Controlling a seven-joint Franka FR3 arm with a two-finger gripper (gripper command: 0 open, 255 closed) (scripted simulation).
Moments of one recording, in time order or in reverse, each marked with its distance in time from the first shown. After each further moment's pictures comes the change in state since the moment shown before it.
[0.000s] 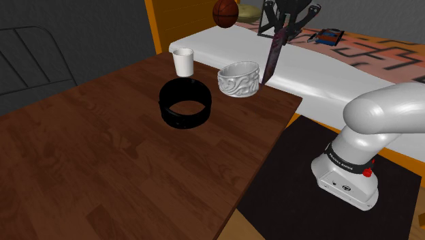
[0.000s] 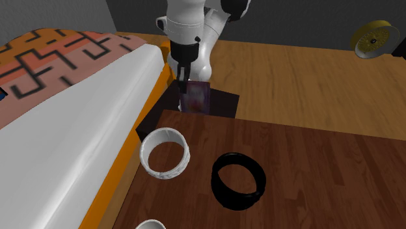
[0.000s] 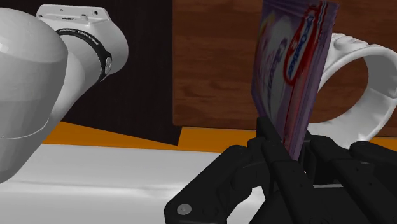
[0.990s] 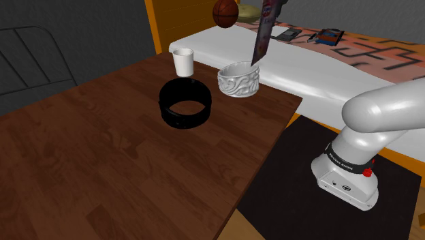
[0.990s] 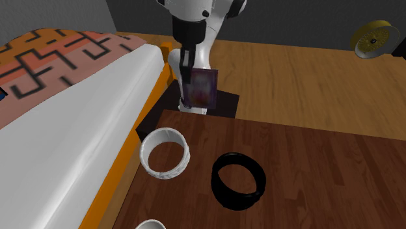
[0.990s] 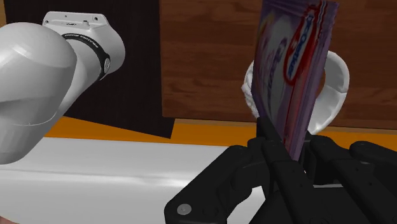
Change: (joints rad) arm -0.056 0.167 0.054 0.299 -0.021 -0.119 0.071
